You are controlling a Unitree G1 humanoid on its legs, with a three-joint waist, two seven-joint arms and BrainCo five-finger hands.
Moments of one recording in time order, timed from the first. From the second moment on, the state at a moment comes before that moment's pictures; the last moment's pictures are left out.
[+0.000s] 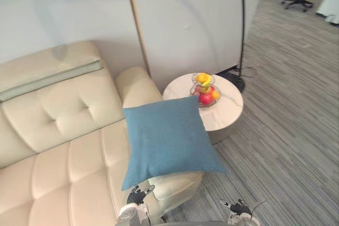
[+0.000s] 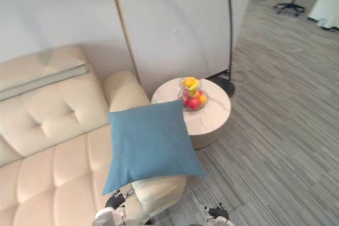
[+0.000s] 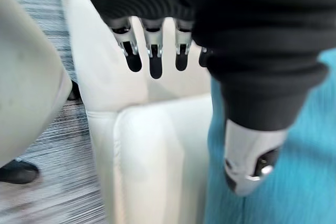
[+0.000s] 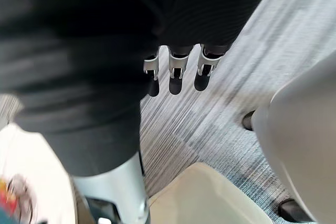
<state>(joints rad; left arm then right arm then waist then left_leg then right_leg) 0.07 -0.05 0.14 0.89 -0.16 -0.01 0.10 0.08 0.00 -0.33 0.96 0.12 0.00 -0.13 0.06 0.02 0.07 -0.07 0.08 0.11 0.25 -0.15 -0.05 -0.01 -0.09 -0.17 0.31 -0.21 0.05</state>
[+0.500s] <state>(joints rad) 0.09 0.07 0.10 0.89 -0.16 -0.01 0.11 0.13 -0.02 -0.44 0.90 0.13 0.01 -0.14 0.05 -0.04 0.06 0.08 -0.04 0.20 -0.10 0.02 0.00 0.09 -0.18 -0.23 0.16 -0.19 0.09</state>
